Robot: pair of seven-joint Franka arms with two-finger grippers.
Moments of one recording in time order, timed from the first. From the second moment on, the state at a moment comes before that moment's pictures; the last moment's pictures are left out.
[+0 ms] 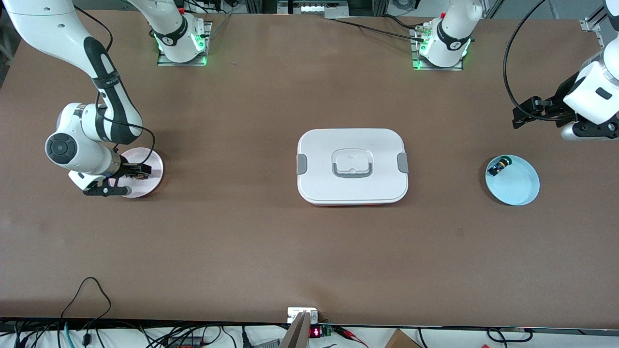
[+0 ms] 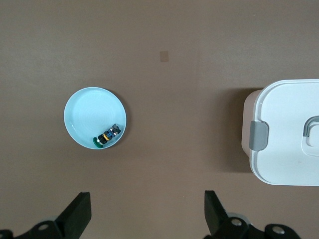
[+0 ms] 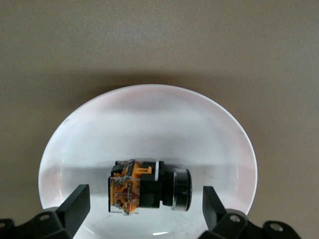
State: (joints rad) left arm 0.03 0.02 -0.08 -1.61 0.02 1.56 -0.09; right arm 0.01 0.45 -0.11 -2.07 -0.10 2.39 -0.06
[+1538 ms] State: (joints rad) left arm 0.03 0.02 -0.08 -1.61 0.02 1.56 -0.09; right arm 0.01 0.48 -0.11 -2.09 -0.10 2.40 -0.11
